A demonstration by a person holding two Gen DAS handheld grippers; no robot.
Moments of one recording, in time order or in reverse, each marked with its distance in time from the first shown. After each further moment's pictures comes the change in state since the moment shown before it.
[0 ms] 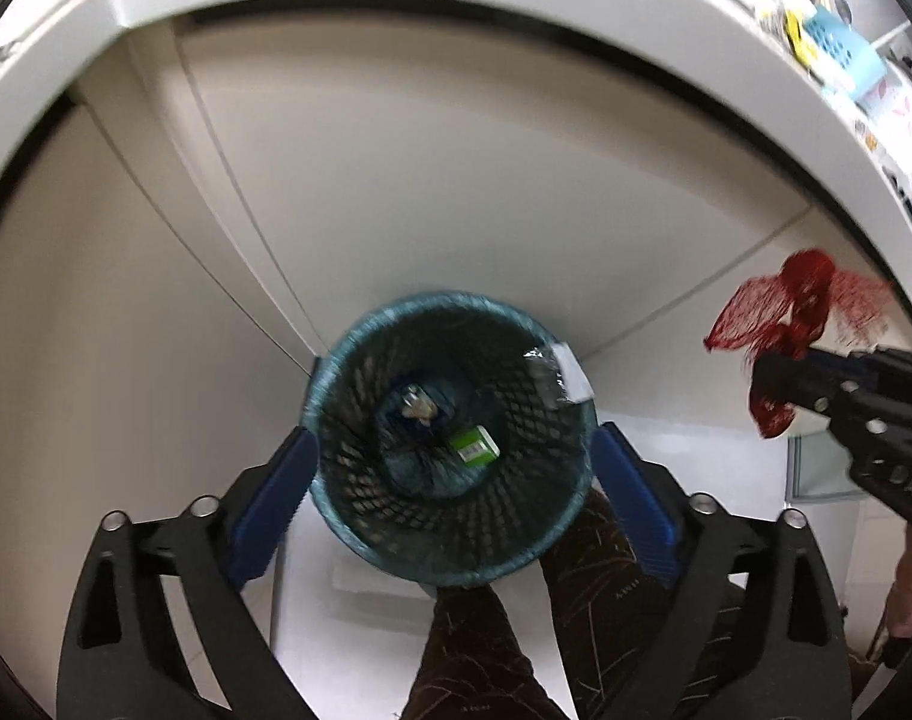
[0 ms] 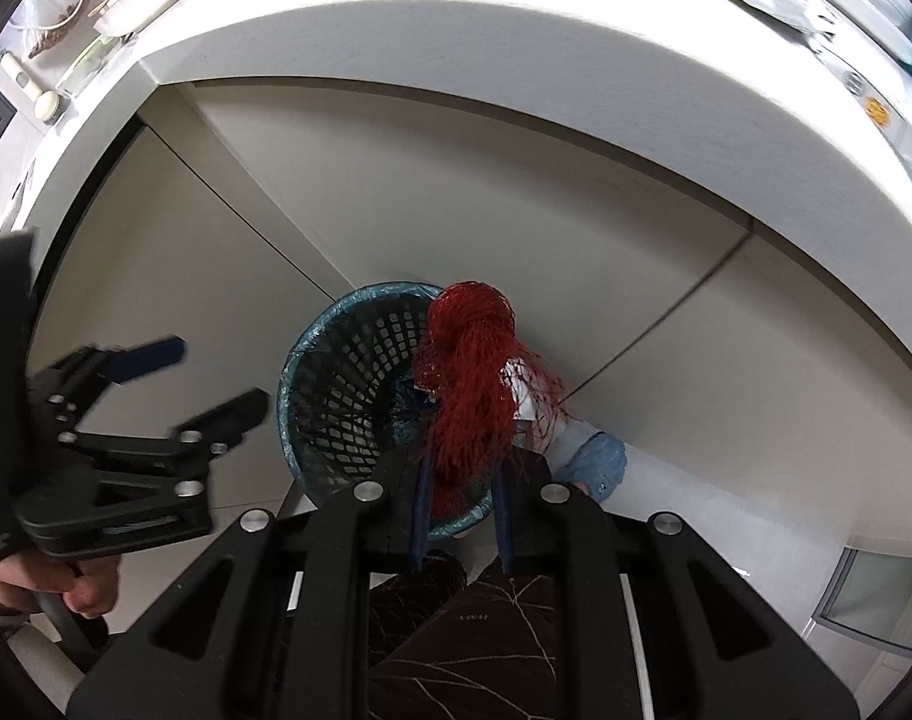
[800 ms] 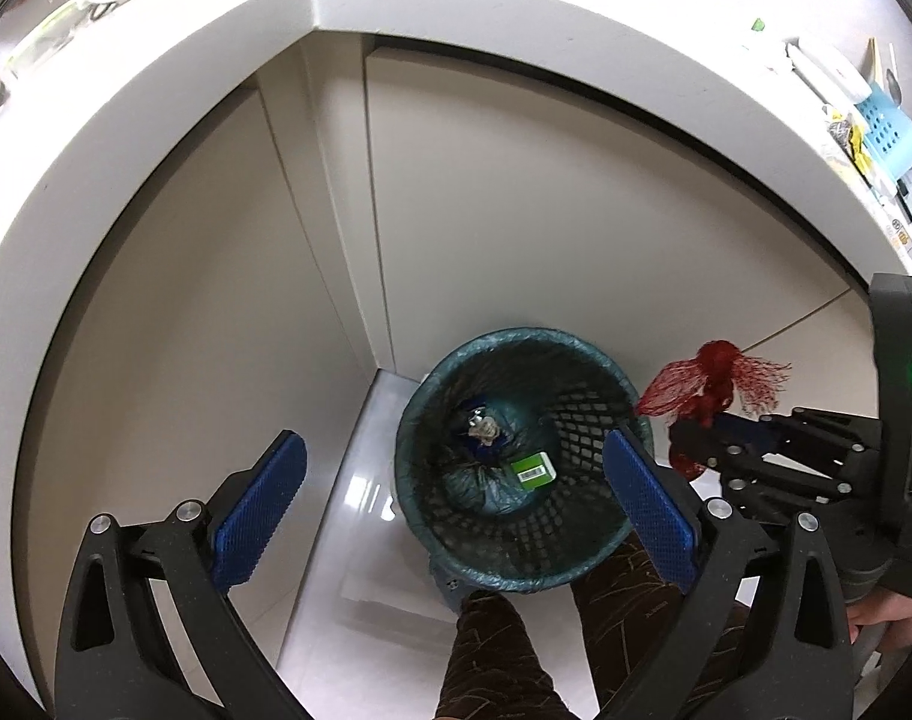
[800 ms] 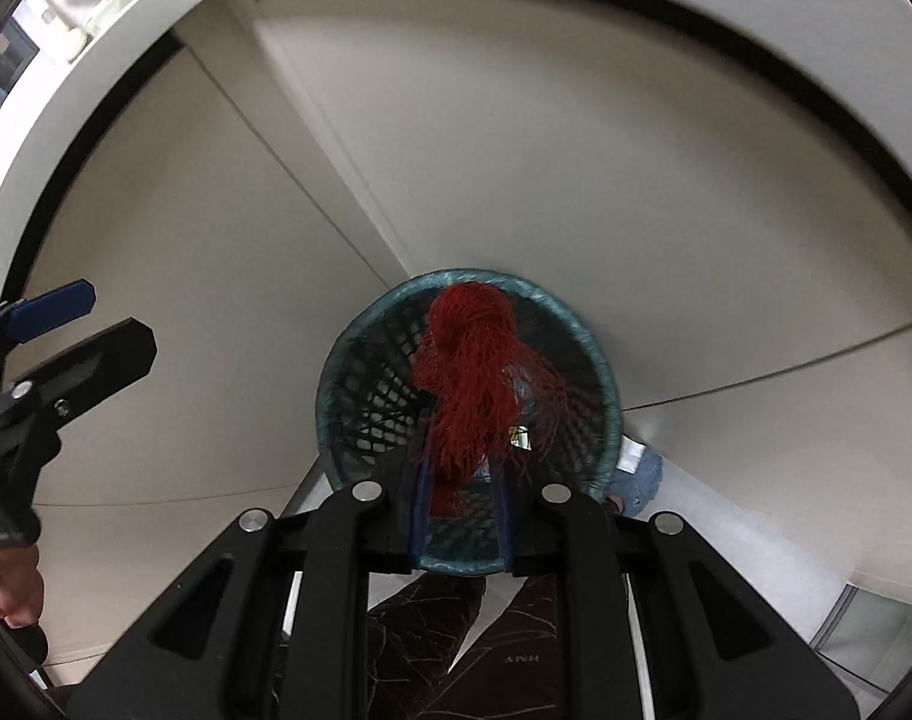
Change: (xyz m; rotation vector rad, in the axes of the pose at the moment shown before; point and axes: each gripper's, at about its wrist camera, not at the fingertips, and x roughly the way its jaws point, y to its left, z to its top) left arm -0.039 0.062 0.006 -0.113 -0.051 0.080; right arm 0.057 0.054 0.011 -0.112 0.059 0.049
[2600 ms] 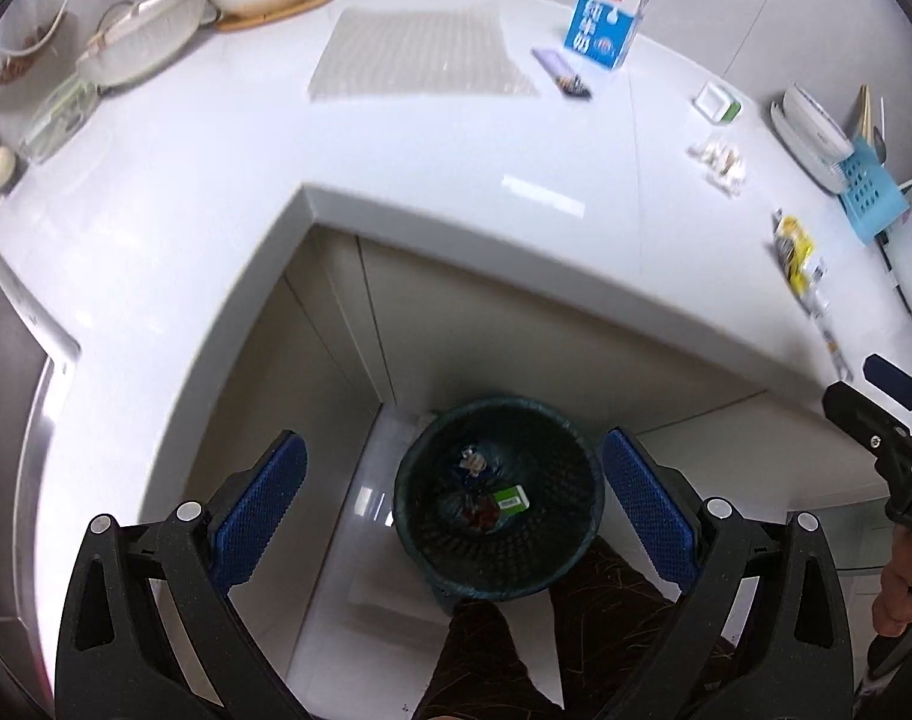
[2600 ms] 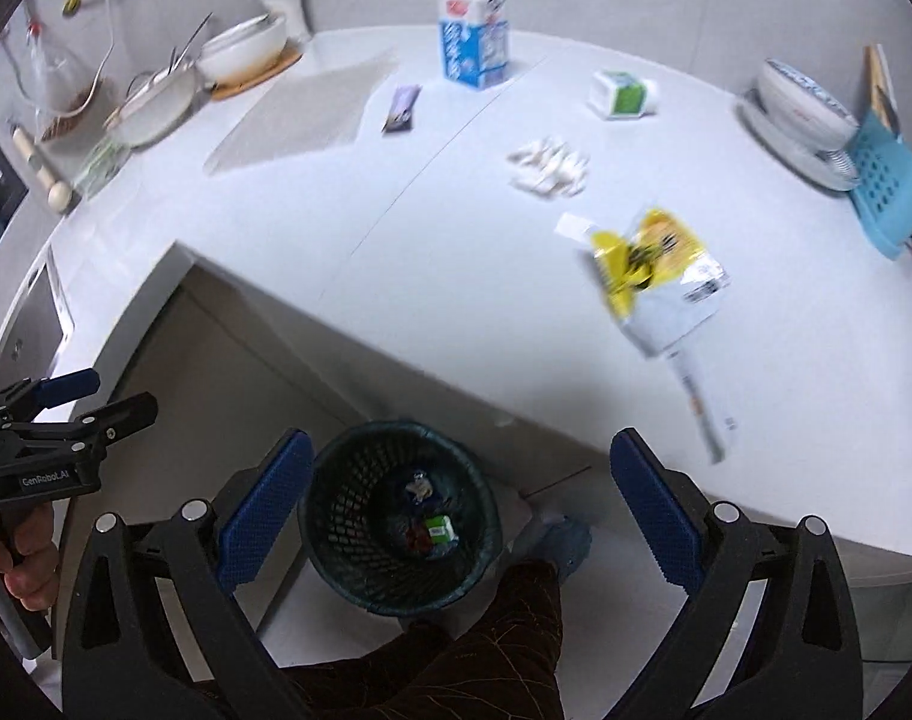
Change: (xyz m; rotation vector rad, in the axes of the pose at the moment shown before) left arm -0.090 -0.024 0.074 0.003 -0.022 0.012; right arm -0.217 -0.060 0.047 0.141 -0.267 -0.142
